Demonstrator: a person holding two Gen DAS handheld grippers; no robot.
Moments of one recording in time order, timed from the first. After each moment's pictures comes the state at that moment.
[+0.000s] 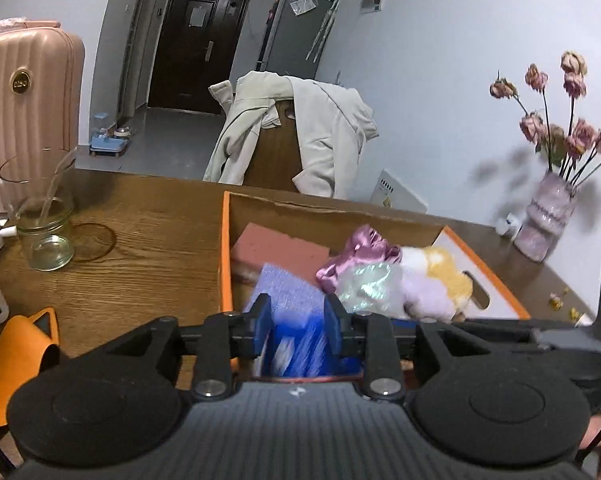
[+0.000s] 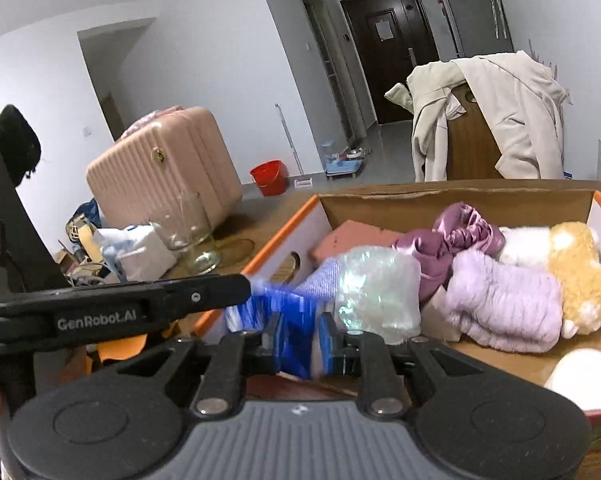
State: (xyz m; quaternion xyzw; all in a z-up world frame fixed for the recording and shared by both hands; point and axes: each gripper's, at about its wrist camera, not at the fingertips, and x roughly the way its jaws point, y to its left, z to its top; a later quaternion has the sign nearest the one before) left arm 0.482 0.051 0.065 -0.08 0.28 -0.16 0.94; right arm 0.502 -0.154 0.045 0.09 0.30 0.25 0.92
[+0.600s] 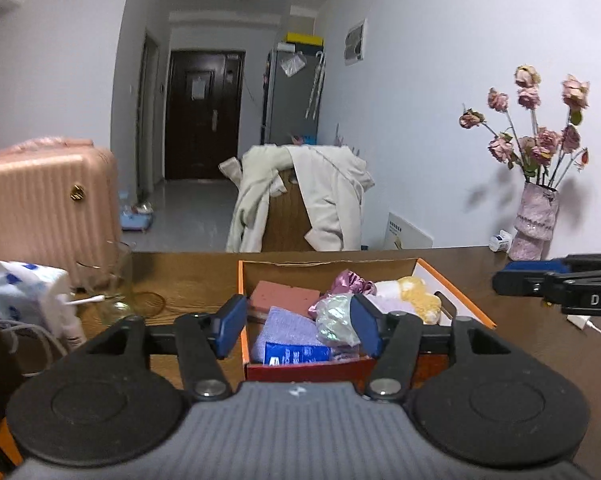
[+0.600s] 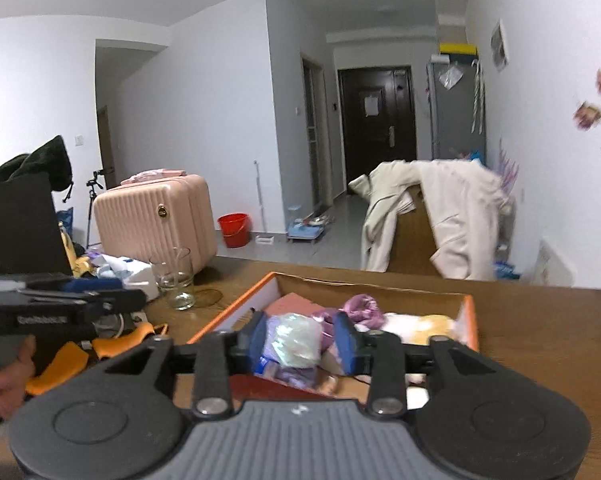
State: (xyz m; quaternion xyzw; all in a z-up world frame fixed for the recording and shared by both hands) left arm 0.351 0.038 0.139 -0.01 0.18 -0.13 0.97; right arm 0.373 -0.237 0.143 0.01 0.19 0.19 0.96
